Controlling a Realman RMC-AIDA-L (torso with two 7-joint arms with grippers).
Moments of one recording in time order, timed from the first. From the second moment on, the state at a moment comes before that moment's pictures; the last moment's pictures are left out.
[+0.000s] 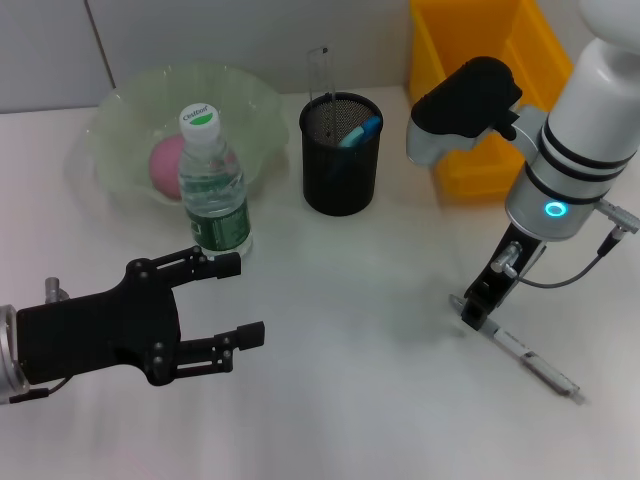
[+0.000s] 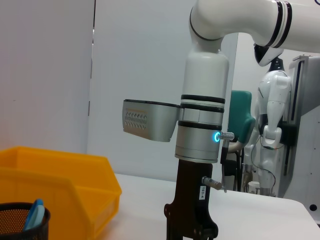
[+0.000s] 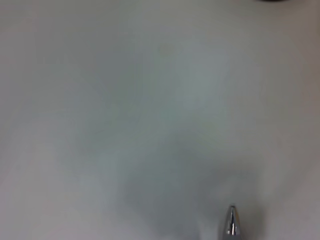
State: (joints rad) left arm -0.52 -2.06 0.59 0.45 2.00 1.78 -0.99; right arm 0.87 2.08 -1.39 -0.94 -2.77 -1.56 2.69
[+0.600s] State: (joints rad) left arm -0.52 -2.06 0.59 0.45 2.00 1.78 -0.99; right arm 0.87 2.08 -1.41 -0.90 -2.77 -1.54 2.69
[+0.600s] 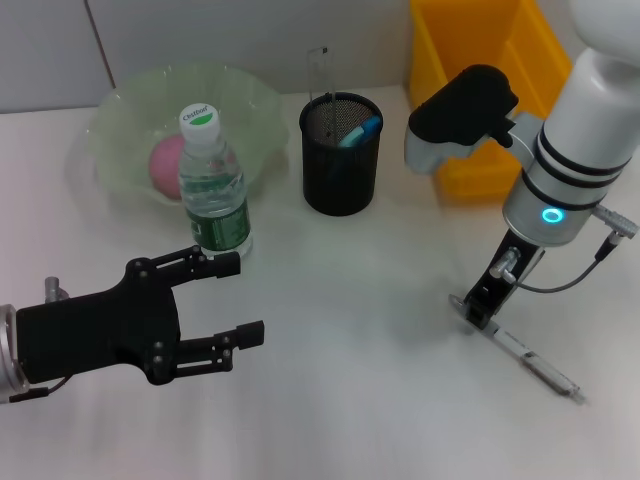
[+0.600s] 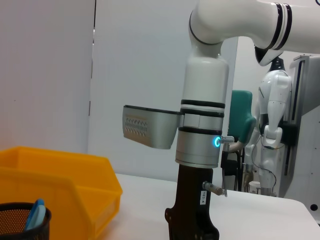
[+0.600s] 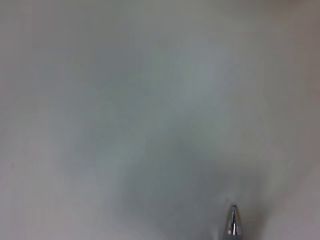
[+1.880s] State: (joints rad) left arm -0.52 -2.06 0.59 0.45 2.00 1.78 -0.99; right arm 0.87 2.09 -1.42 -0.88 -2.75 -1.52 2.67
